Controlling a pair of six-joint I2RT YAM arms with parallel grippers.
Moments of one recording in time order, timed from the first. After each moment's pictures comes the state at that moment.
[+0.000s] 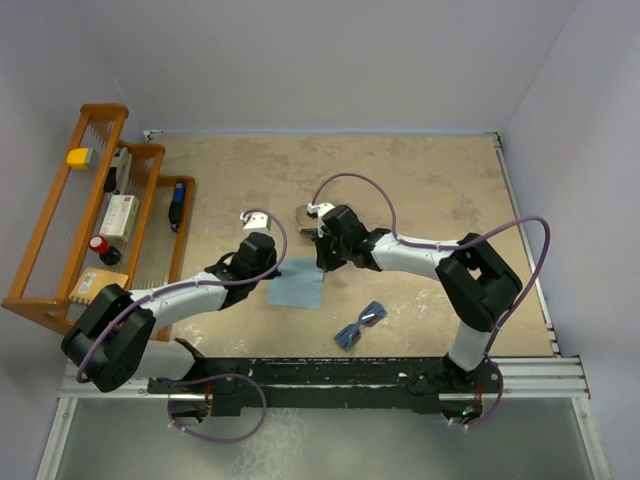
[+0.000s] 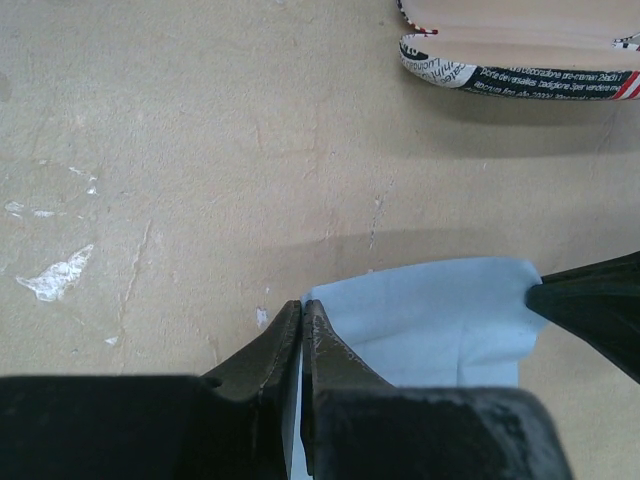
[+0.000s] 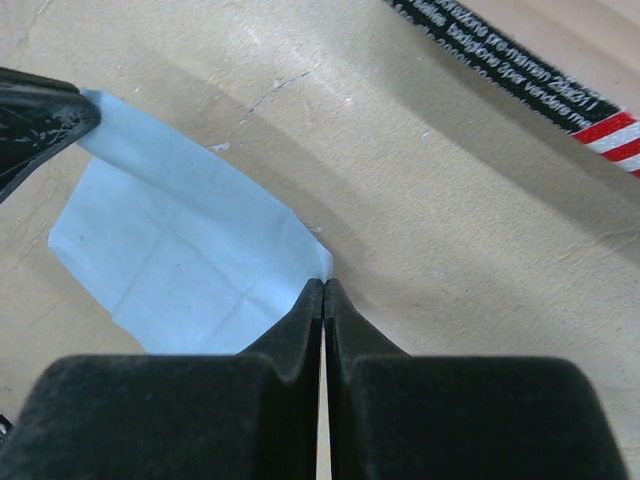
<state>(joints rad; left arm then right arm) -0.65 1.32 0.54 0.08 -0.34 -0.56 0.77 1.78 1.04 -0.11 -0.08 0.27</state>
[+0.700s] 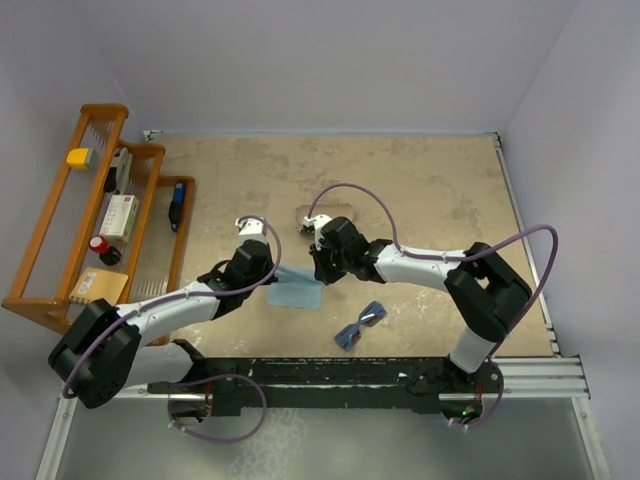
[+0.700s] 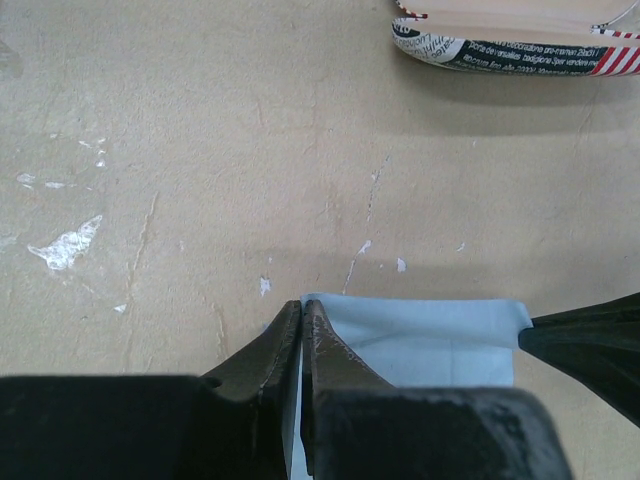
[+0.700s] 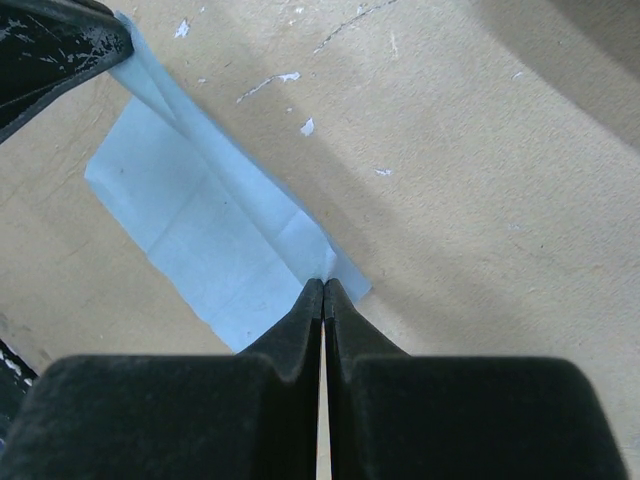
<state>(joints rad) -0.67 1.23 0.48 0.07 -0.35 -0.57 0.84 1.71 0.96 -0.10 -0.10 0.25</state>
